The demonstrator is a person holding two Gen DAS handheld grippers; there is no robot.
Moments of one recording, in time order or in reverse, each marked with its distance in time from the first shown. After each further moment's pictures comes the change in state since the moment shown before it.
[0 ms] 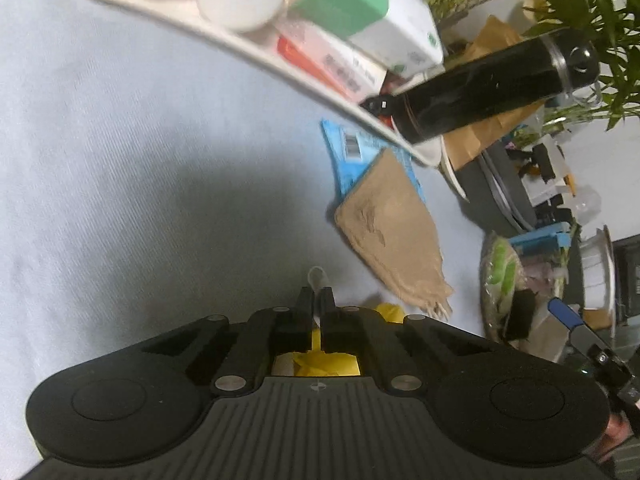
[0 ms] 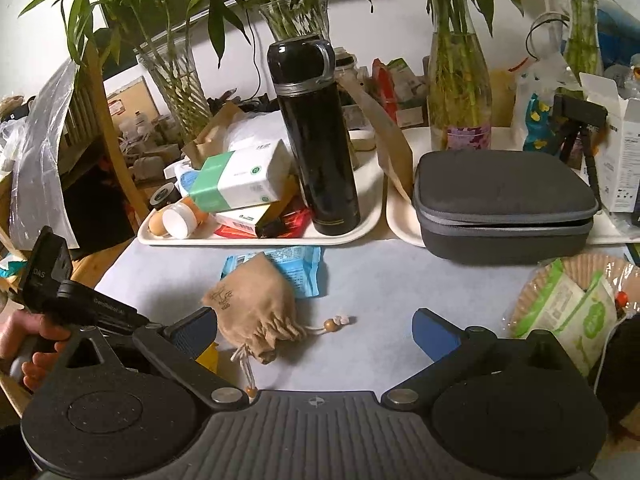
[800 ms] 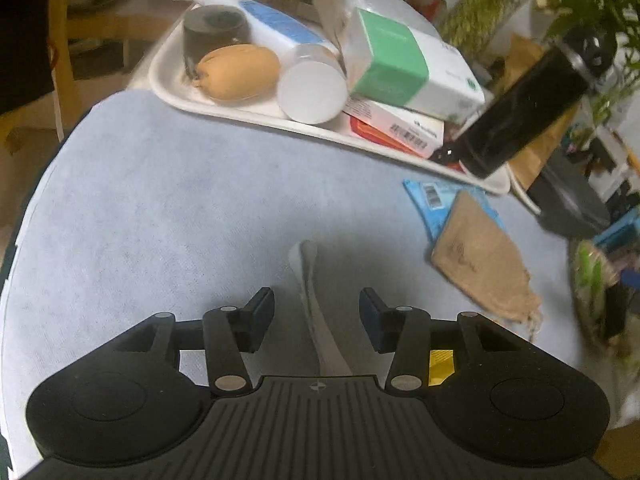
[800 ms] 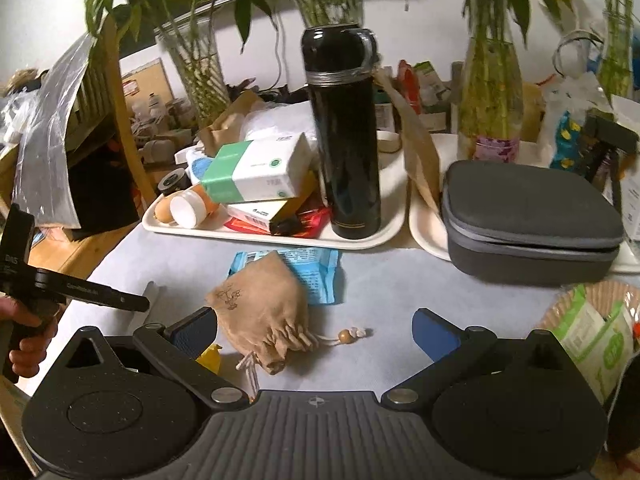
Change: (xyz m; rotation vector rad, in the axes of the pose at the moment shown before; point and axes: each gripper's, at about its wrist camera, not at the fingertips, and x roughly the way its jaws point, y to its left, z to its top) left arm -0.038 -0.002 -0.004 0.193 -0.166 0.329; right arm 0.026 0.017 0.006 -0.098 0.012 0.023
